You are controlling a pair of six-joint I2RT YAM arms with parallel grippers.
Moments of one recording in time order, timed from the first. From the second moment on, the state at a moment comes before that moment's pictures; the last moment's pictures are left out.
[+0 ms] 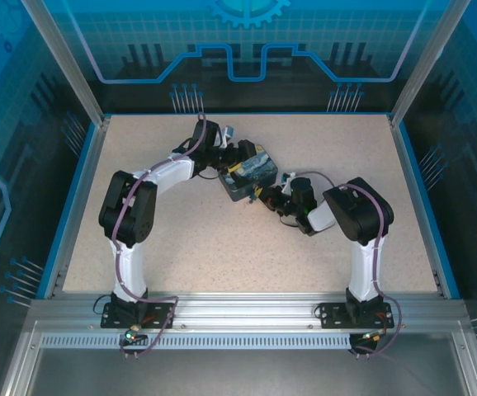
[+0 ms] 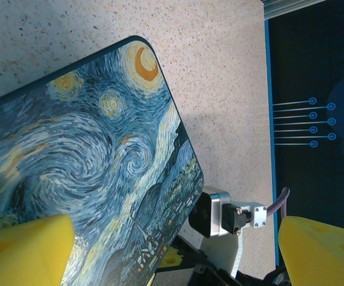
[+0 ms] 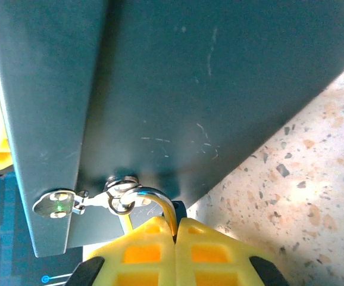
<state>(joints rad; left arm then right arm) -0.34 2.02 1.45 -0.11 0.58 -0.79 0.41 2.04 0.71 0.91 -0.44 1.12</state>
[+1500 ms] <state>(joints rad) -0.36 2.02 1.42 -0.03 0.58 -0.82 0.33 1.91 0.65 0.82 -0.26 1.22</state>
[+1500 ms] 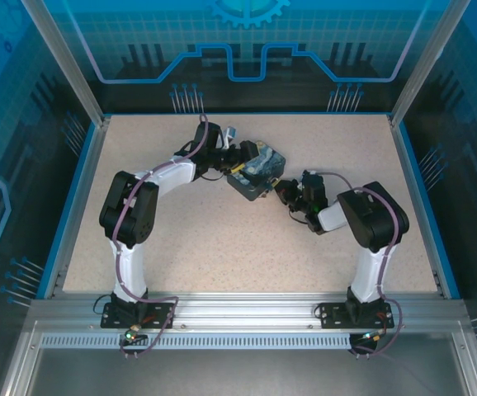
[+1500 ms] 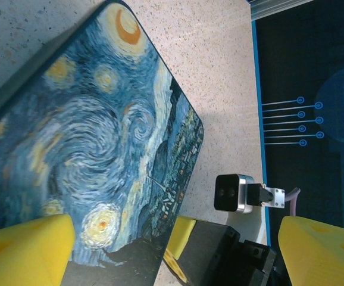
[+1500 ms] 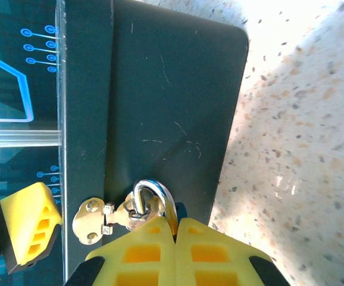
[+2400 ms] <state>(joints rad) -0.40 2.01 1.47 -0.14 0.52 -0.76 0.29 1.88 0.81 0.44 -0.29 1.15</state>
